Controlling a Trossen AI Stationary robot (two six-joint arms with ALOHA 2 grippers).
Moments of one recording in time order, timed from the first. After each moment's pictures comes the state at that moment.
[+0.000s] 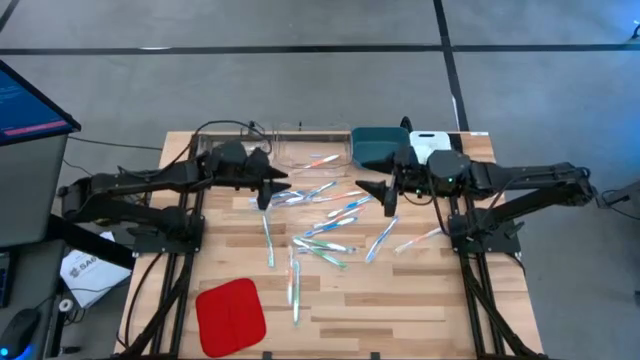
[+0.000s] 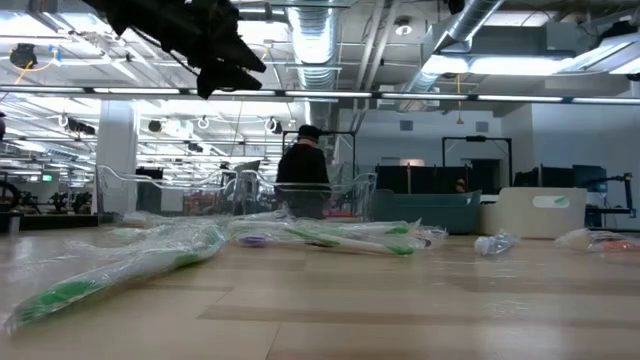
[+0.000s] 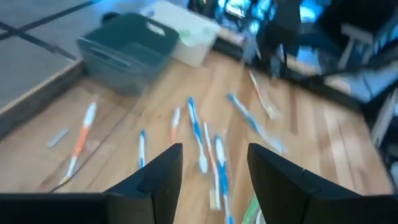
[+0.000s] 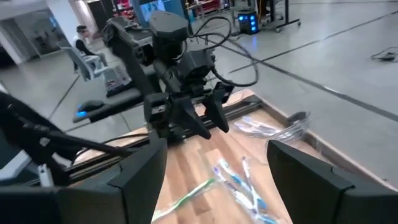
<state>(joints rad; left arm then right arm) 0.31 1.06 0.76 -0.15 0.12 -0.22 0.08 1.08 1.07 -0.19 0.31 0.30</state>
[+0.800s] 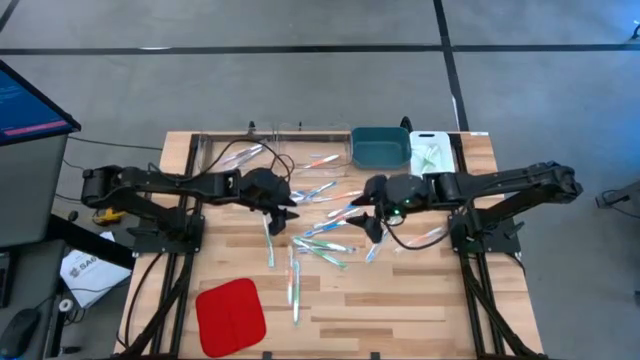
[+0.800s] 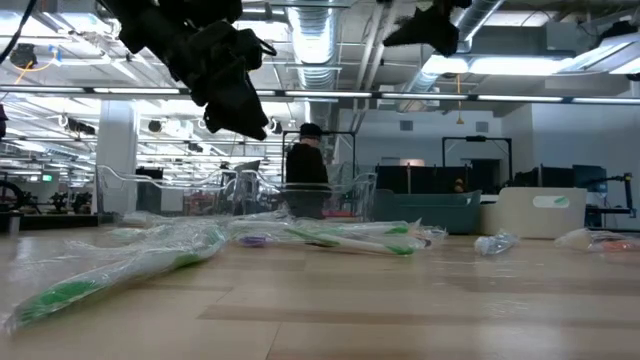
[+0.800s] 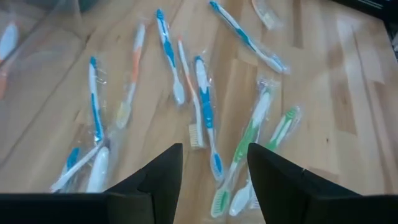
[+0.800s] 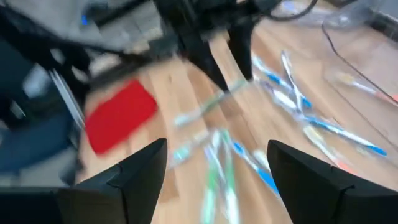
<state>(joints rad) 0.14 1.29 0.76 -0.17 0.08 -0.20 0.11 1.26 1.08 -0.40 0.13 0.45</state>
